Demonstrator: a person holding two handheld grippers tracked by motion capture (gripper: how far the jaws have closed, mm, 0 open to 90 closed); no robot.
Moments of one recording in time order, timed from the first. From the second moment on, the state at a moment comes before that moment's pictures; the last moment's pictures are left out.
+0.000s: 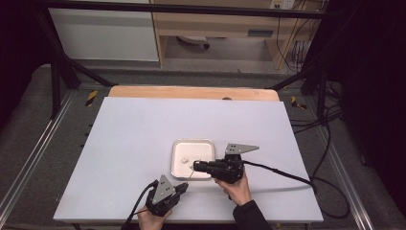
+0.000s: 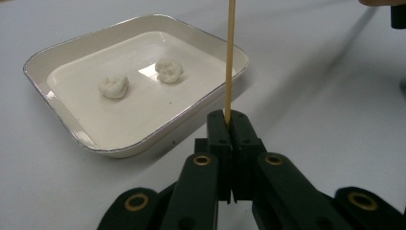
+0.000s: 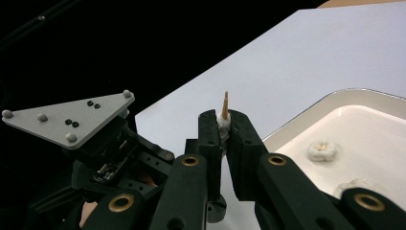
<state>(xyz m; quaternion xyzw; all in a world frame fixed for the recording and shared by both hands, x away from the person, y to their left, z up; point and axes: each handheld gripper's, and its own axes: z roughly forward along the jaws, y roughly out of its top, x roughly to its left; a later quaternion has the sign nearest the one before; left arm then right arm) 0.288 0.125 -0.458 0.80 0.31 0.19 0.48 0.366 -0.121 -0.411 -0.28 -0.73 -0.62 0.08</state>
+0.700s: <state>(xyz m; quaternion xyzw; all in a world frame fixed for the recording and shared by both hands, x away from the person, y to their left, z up) 0.288 0.133 -0.457 0.78 0.31 0.18 0.51 0.362 -0.106 -0.422 -0.29 -0.77 -0.57 0.07</state>
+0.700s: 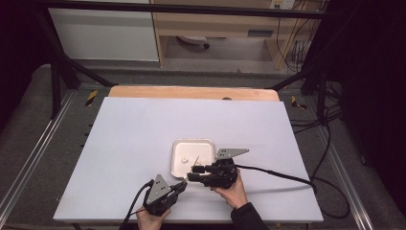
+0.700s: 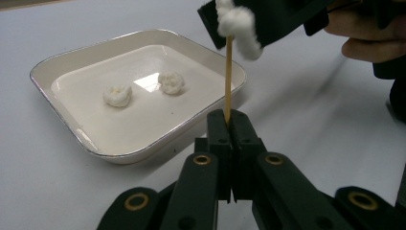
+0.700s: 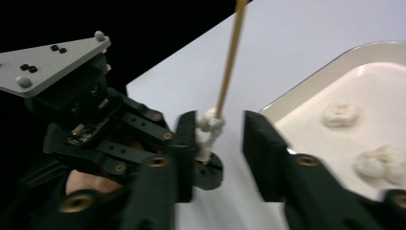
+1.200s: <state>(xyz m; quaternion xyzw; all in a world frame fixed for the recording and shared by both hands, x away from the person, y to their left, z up) 0.286 0.144 -0.456 0.77 0.33 0.18 0.51 0.366 -0.129 -0.402 -0.27 -0.79 -0.55 -0.03</state>
